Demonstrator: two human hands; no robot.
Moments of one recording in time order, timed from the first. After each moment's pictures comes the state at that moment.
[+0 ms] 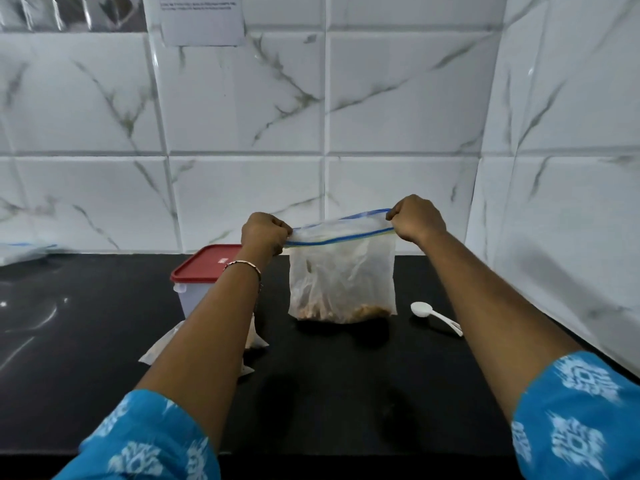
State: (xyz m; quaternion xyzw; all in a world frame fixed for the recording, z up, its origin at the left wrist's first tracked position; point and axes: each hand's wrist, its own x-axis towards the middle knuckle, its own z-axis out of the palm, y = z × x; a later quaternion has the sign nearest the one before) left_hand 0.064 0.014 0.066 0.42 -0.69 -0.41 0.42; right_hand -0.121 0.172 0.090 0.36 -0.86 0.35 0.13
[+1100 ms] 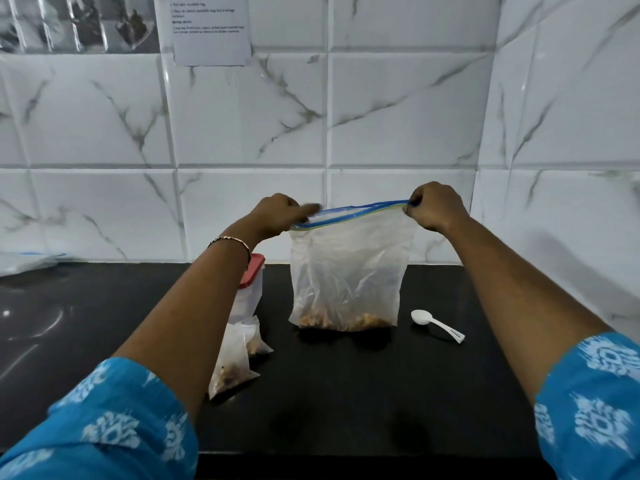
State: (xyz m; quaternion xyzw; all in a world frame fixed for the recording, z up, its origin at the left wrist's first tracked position) left_hand 0.084 0.032 0.123 0.30 -0.88 -0.22 0.28; right_hand -0.132 0.202 0.128 0.40 -0.84 0.31 0.18
